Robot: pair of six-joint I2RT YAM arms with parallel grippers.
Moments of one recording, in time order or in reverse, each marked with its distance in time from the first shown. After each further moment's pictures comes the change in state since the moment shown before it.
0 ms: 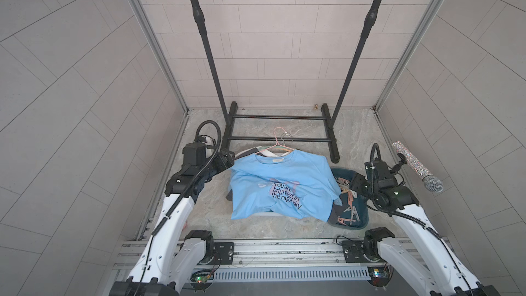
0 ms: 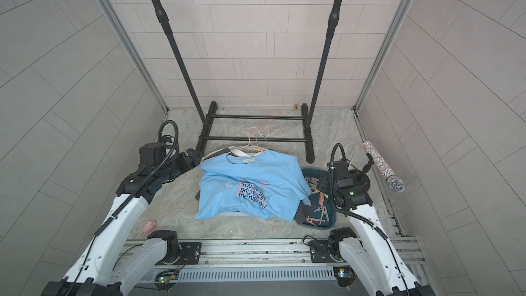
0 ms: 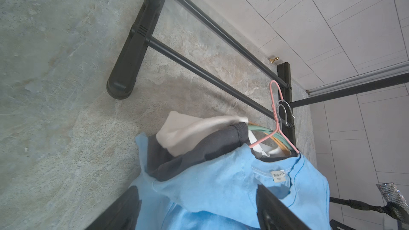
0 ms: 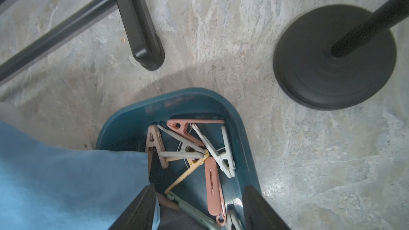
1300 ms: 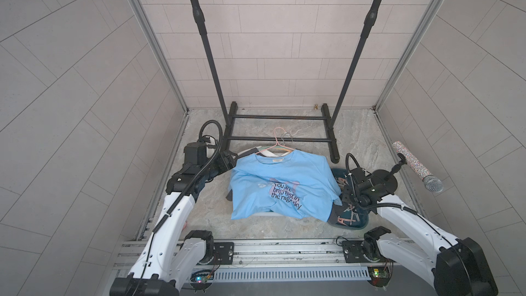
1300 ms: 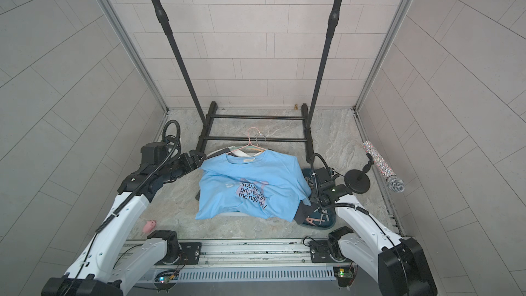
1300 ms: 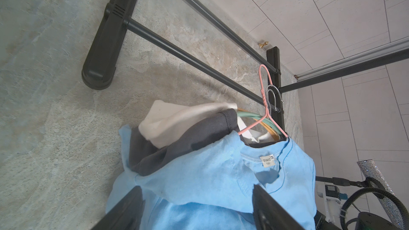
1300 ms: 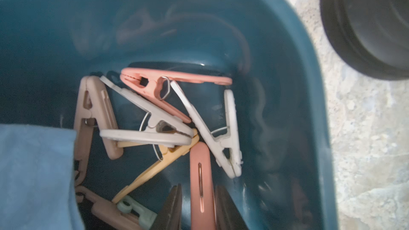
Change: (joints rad) left arm 0.000 0.027 -0.001 -0.001 0.095 0.016; right arm 0.162 0.218 -0.137 0.139 0.110 0.030
